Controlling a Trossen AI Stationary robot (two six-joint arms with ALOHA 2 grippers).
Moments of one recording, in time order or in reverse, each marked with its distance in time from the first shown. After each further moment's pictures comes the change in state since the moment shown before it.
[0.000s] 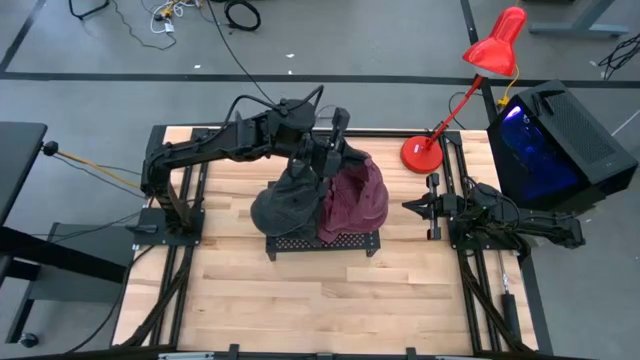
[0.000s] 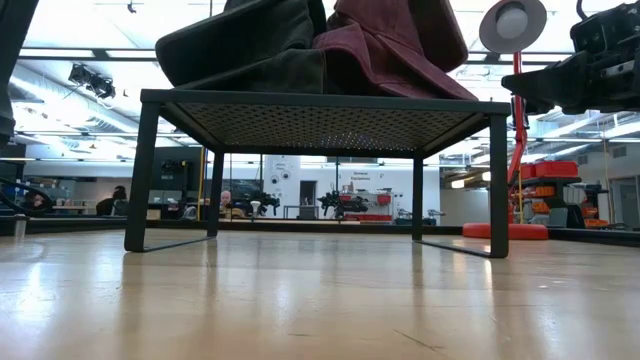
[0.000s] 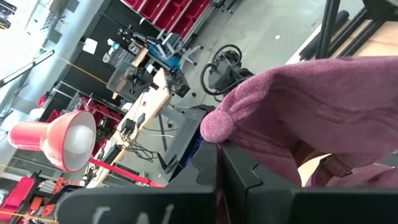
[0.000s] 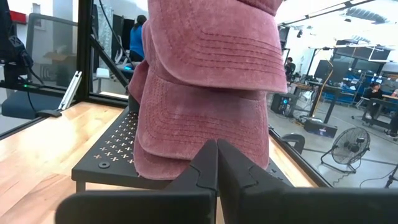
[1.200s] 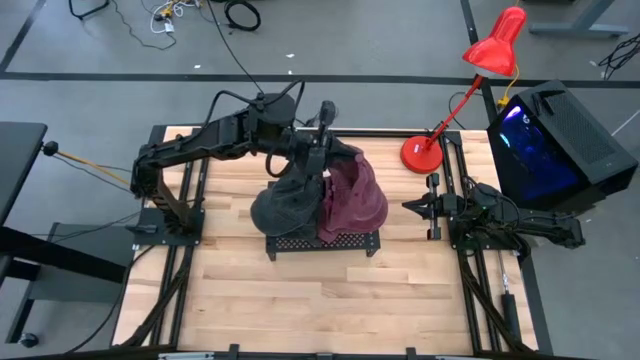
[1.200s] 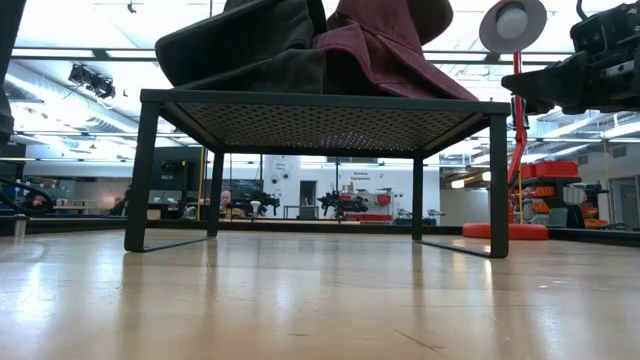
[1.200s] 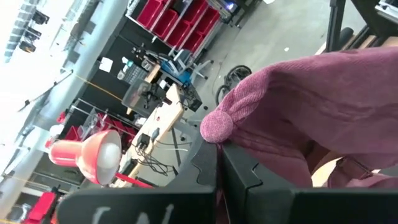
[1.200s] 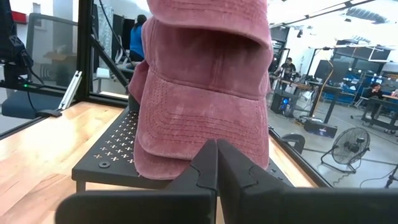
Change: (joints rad) left arm -0.013 -0.074 0.000 -0.001 0.012 0.025; right arm 0.000 0.000 0.000 0.000 0.000 0.000
